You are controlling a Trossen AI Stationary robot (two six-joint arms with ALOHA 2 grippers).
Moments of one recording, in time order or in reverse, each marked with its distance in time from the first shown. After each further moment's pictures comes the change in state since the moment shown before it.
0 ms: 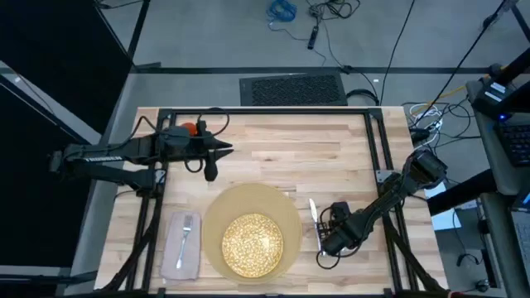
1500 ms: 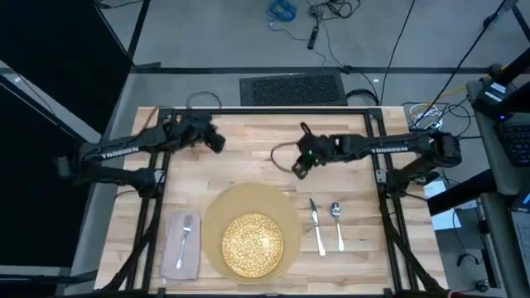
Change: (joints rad) left arm 0.375 0.154 -0.009 -0.239 -0.253 -0.260; right arm -0.853 -0.266 0.006 0.432 0.052 -1.569
